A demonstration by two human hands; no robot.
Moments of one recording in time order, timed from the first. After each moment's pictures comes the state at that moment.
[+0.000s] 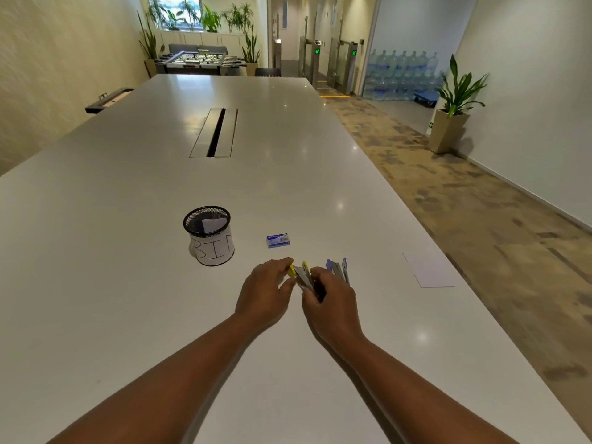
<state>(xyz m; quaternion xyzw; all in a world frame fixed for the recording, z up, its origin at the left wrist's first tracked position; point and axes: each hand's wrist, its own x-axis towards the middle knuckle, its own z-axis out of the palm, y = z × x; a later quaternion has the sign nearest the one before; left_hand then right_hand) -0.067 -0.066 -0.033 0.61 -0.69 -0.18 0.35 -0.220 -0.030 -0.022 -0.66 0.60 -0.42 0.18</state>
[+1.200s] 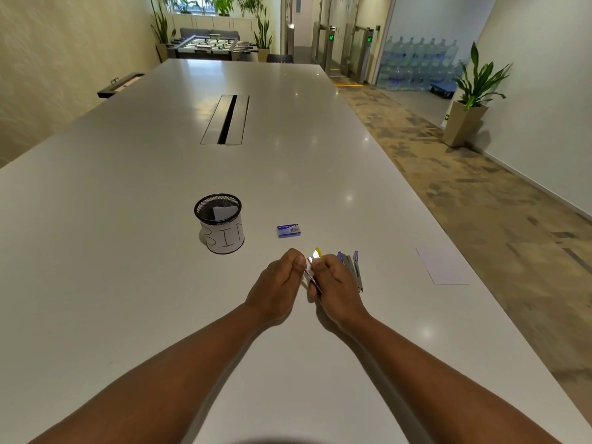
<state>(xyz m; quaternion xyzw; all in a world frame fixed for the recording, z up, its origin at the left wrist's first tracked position) -0.068 -0.055 -0.026 0.51 -0.69 -0.29 0.41 -0.213 -0.047 -0.022 -0.58 0.51 -0.46 0.44</state>
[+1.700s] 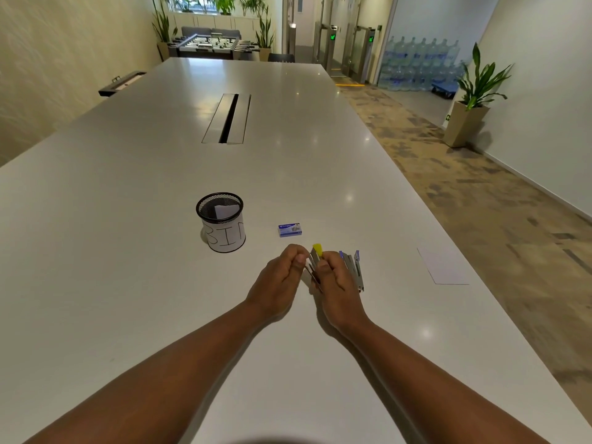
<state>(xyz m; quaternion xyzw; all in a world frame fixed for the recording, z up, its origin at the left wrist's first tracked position) -0.066 -0.060 -0.030 0.50 -0.69 -0.31 0.42 -0.213 -0.038 -0.020 -0.61 0.48 -0.50 0.38</state>
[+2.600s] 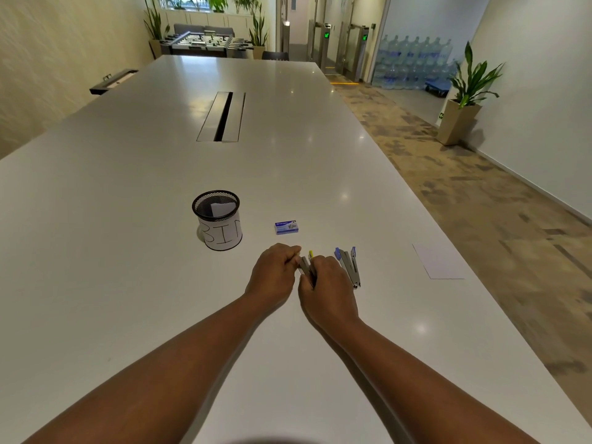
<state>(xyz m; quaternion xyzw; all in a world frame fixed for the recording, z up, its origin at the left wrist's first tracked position) -0.068 -0.074 -0.031 0.60 -0.67 -0.24 0.36 -0.199 -0.036 -0.024 -0.69 0.63 -0.33 0.13</state>
